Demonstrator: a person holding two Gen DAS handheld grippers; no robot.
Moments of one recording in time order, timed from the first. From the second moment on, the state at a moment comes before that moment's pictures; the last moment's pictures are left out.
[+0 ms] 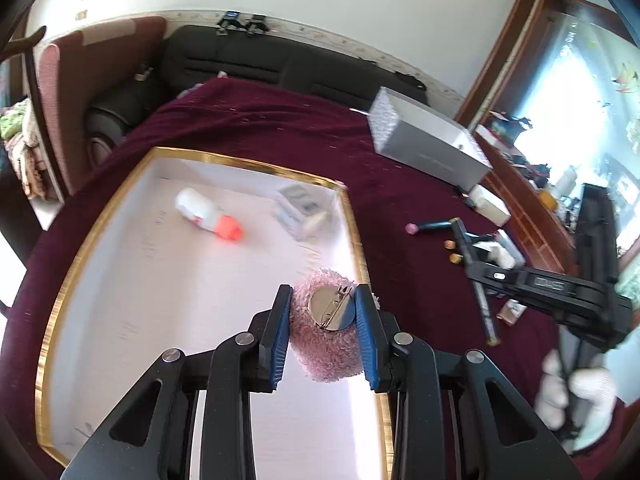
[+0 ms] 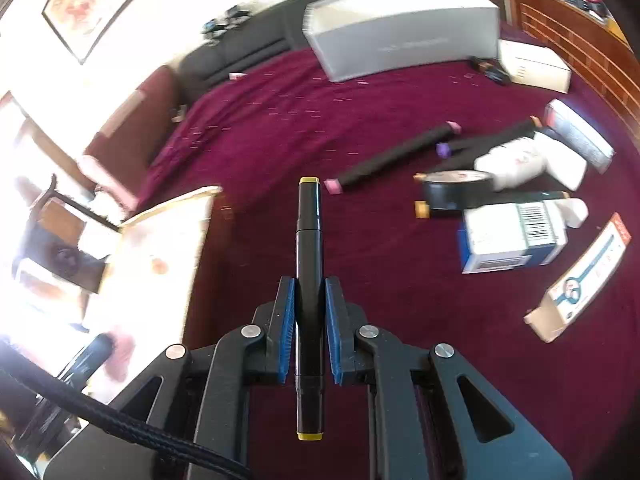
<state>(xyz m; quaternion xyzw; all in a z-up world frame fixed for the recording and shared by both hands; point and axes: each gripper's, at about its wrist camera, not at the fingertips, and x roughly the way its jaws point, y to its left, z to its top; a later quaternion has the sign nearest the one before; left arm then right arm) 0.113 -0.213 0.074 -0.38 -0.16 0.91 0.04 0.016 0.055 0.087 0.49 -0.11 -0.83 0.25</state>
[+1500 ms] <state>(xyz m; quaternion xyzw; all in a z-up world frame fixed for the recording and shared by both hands) 0.047 -0.288 0.051 -0.42 -0.12 0.89 -0.09 0.010 -0.116 0.044 0.55 -0.02 -0.77 0.34</state>
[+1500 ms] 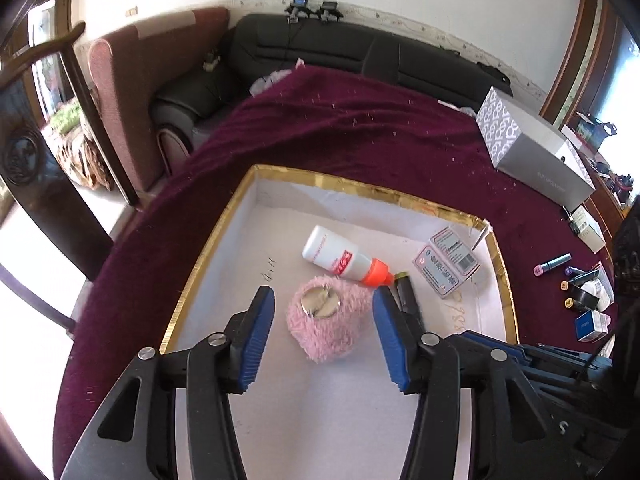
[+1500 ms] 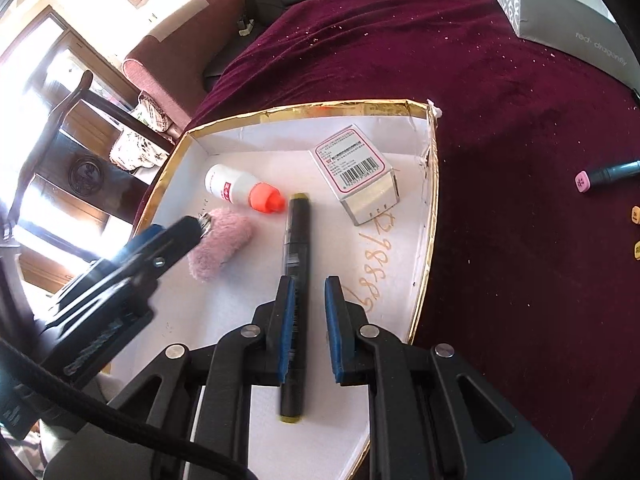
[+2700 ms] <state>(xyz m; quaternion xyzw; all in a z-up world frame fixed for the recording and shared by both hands) 0.017 -0.095 0.091 -0.40 -0.04 0.91 0.11 -0.001 0.238 0.062 0.42 -0.22 -0.88 0.06</state>
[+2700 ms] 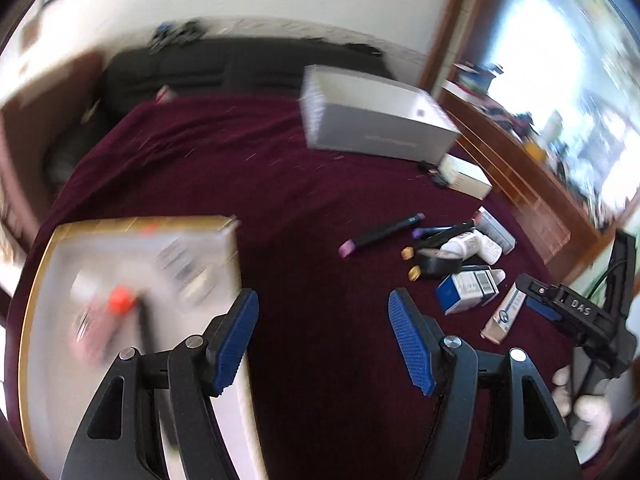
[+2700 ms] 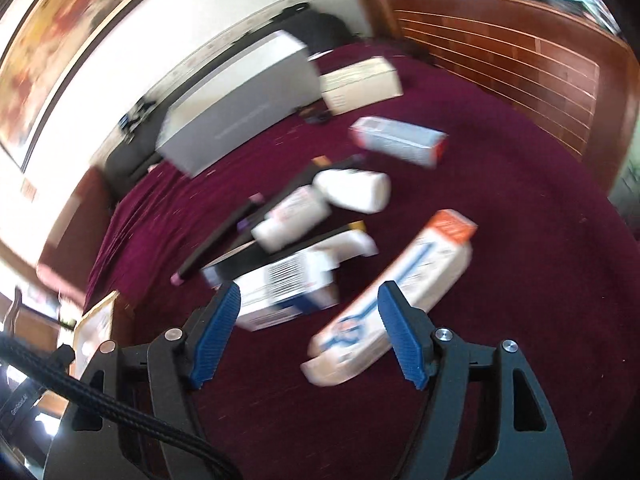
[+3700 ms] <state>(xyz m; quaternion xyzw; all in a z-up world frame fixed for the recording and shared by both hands) -0.098 0.039 0.013 -0.45 0.17 0.86 0.18 -0.008 0.264 0.044 0.38 -0.25 -0.89 0.06</state>
